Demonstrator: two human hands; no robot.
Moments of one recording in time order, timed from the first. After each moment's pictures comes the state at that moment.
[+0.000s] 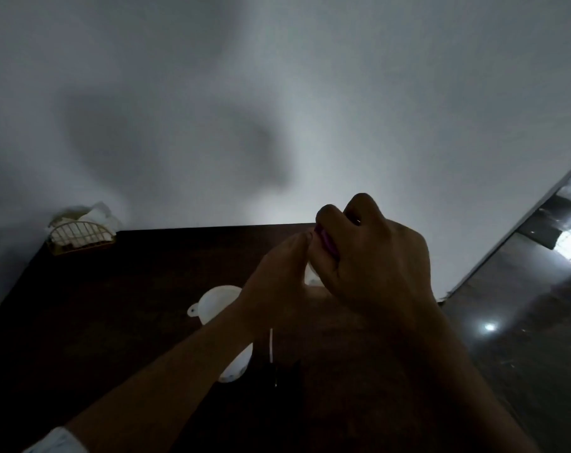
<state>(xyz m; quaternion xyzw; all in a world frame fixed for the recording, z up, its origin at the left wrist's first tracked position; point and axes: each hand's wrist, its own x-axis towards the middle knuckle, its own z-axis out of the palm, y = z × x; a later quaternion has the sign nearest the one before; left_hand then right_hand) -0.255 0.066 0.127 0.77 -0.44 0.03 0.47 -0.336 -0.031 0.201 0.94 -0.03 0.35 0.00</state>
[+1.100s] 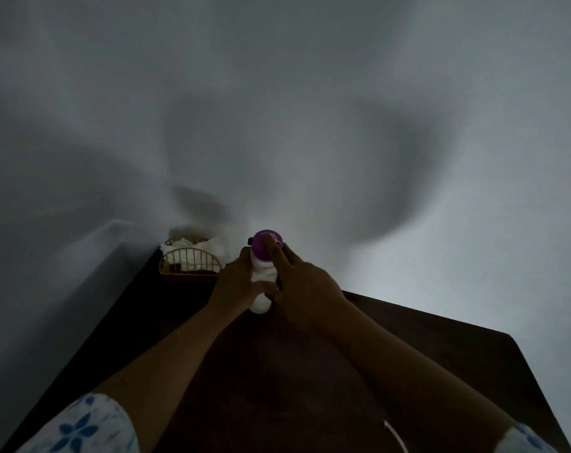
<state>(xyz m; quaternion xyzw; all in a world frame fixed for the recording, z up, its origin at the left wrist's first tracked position) 0.045 0.270 0.003 0.88 -0.06 0.03 0.46 0.016 0.139 0.067 0.98 0.20 -0.05 -0.06</state>
